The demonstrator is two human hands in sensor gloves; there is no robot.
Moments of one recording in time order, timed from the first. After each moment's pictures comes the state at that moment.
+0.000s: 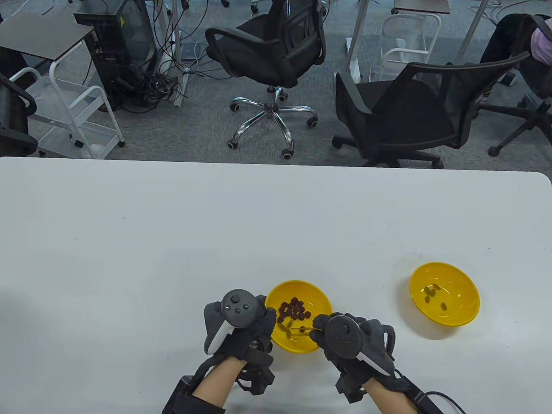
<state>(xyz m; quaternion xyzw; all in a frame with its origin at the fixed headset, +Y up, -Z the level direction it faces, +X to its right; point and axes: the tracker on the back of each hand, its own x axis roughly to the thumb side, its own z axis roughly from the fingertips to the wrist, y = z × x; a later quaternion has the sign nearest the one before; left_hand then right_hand) -0.099 -0.756 -0.273 -0.14 -0.05 0.35 0.92 0.124 -0.714 -0.237 0.12 -0.02 0.98 0.14</state>
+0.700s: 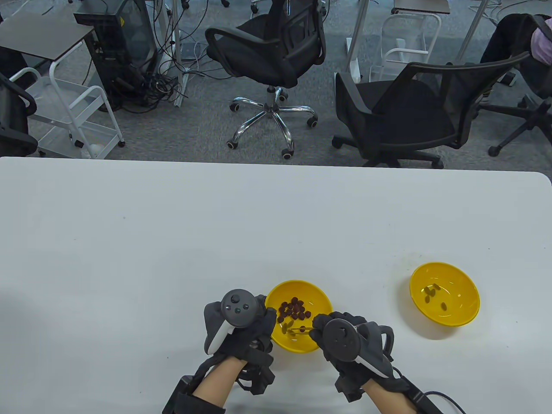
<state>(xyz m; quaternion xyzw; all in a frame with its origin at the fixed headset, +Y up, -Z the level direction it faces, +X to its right) -0.099 -0.756 -0.273 -0.14 -0.05 0.35 0.92 0.122 -0.716 -0.236 0.13 -0.04 0.98 0.13</state>
